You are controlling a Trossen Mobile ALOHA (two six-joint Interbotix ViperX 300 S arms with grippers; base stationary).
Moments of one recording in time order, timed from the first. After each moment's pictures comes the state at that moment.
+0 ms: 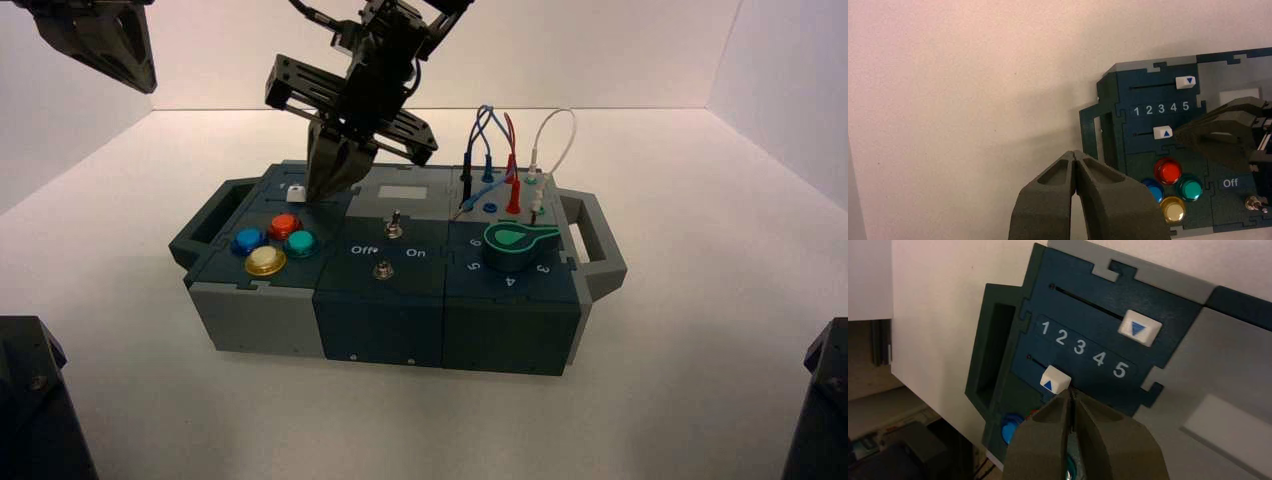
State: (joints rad) left arm -0.17 -0.51 0.92 -0.03 0.75 0.04; right arm 0.85 0.35 0.39 0.74 0.47 0.00
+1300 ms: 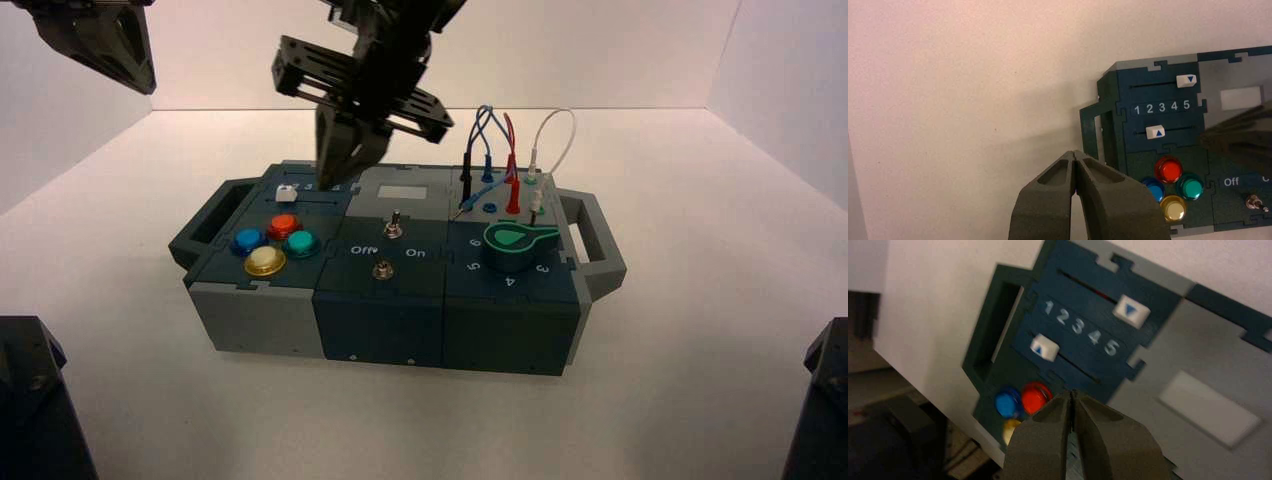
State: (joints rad) left arm -0.17 -0.51 0.92 -0.03 0.76 0.04; right arm 0.85 0.26 0.45 0.62 0.49 -0.01
